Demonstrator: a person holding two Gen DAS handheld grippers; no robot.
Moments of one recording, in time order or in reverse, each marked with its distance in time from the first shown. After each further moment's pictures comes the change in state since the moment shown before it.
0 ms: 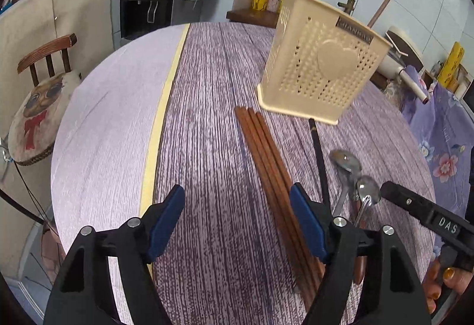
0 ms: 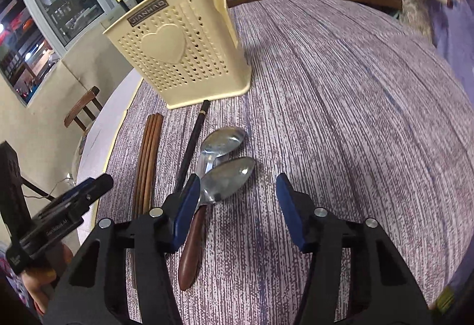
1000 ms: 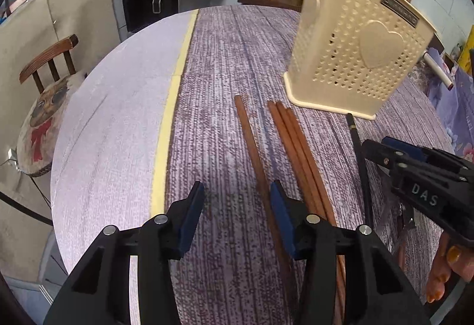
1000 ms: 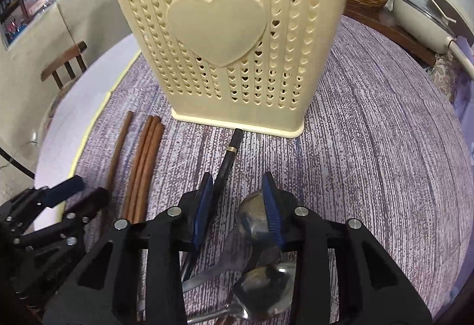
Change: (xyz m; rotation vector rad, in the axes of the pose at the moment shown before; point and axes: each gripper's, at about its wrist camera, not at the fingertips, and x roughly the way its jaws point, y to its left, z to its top) left arm 0.038 0.012 0.021 0.036 0.075 0.109; right arm 0.082 0.077 0.052 -0.272 0.077 -0.163
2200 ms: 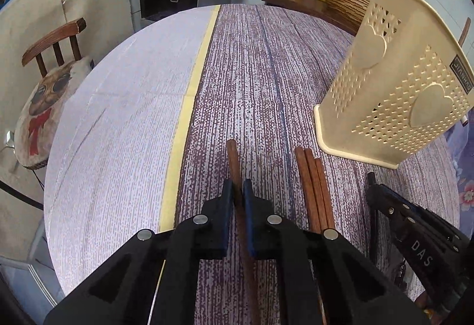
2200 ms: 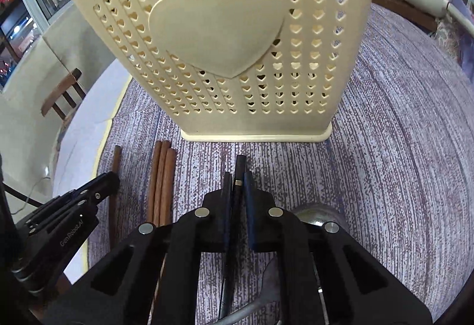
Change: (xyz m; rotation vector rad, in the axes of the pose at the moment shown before) left arm 0.026 0.013 0.043 -0.120 0.032 0.014; right arm 0.014 -0.001 0.014 0.187 0.014 0.103
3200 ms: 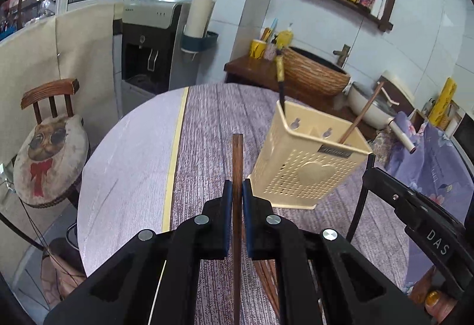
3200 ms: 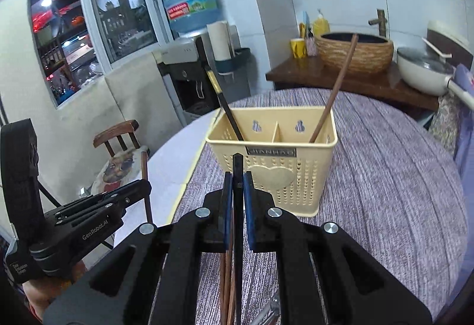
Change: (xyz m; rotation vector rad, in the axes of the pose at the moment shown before) left arm -0.128 -0.016 0.012 0.045 -0.285 -0.179; right arm -0.174 0.018 0.015 -0.162 -0.353 0.144
